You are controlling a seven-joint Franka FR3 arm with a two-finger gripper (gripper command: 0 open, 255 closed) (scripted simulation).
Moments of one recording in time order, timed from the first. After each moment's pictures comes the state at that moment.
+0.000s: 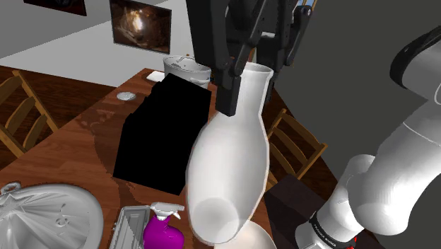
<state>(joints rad) 0.34 -0.05 0.73 -1.27 0.15 1.17 1.09</state>
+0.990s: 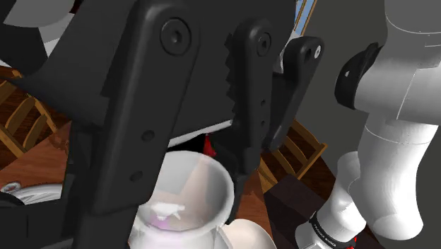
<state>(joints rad) 0.68 0.33 0.89 -0.97 -0.15 1.17 1.46</state>
